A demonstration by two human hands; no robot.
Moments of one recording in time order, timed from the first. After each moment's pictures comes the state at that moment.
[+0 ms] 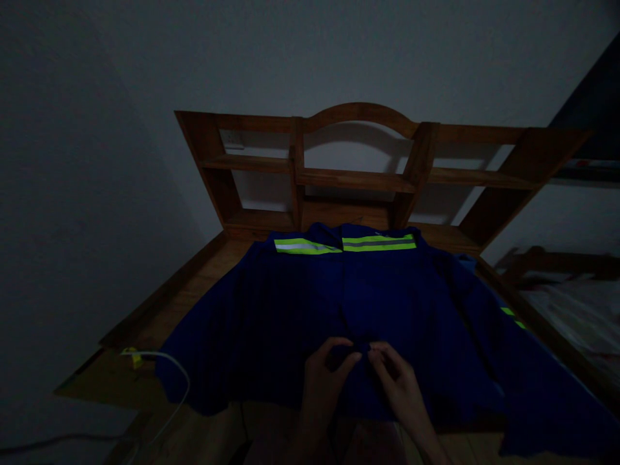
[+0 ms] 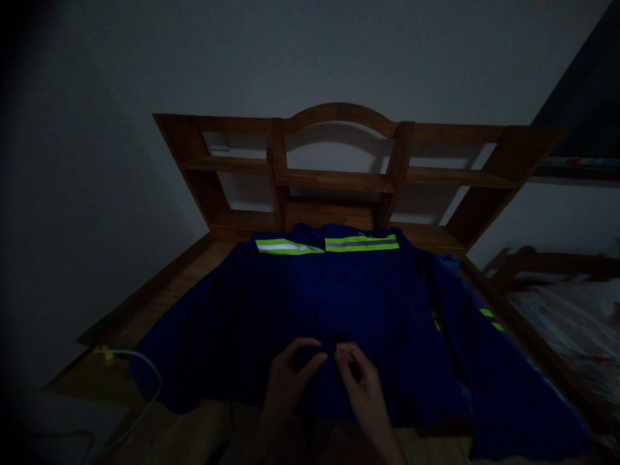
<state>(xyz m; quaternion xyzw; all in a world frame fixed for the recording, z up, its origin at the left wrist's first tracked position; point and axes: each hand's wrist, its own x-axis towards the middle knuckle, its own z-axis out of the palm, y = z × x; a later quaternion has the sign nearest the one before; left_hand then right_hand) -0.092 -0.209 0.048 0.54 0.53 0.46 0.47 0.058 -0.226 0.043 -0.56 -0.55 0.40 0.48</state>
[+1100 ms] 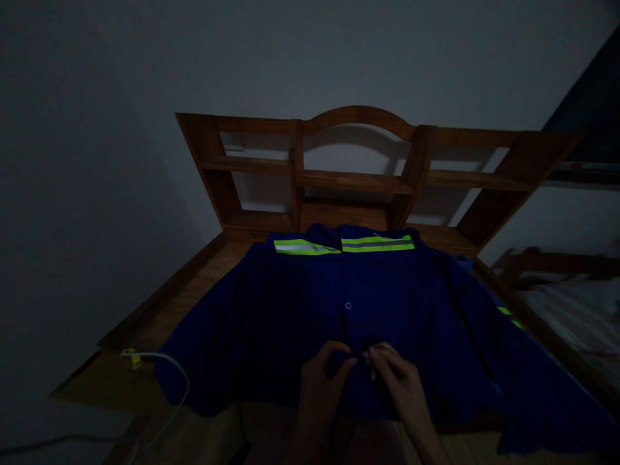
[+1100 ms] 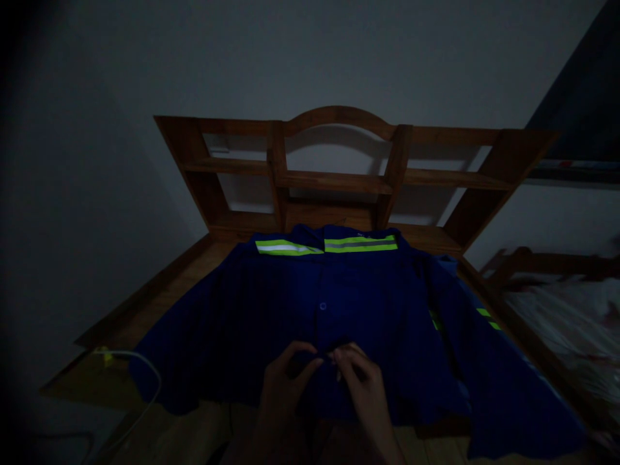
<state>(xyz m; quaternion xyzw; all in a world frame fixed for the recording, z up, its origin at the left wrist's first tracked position) -0.101 -0.216 0.044 0.58 0.56 0.41 0.43 0.056 -0.230 0.052 -0.53 -0.56 0.39 0.50</state>
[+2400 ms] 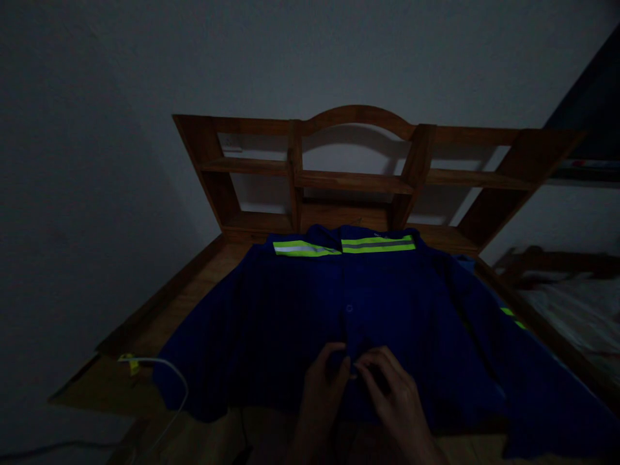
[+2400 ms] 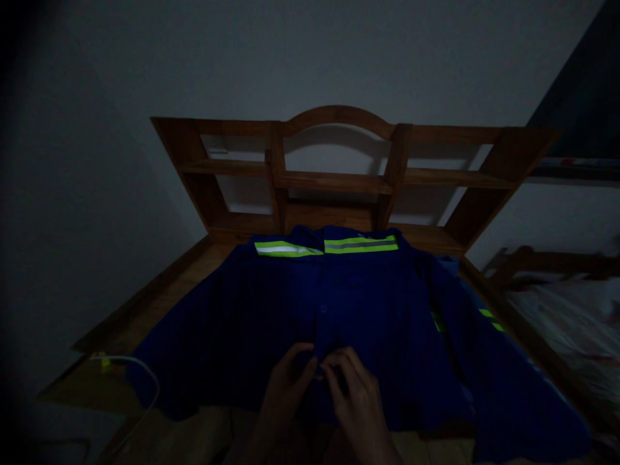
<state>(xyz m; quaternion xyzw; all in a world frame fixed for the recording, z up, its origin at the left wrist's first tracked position) -0.098 -0.213 0.039 0.51 0.51 0.45 0.53 0.046 -0.236 0.045 -0.53 -0.70 0.22 0.42</state>
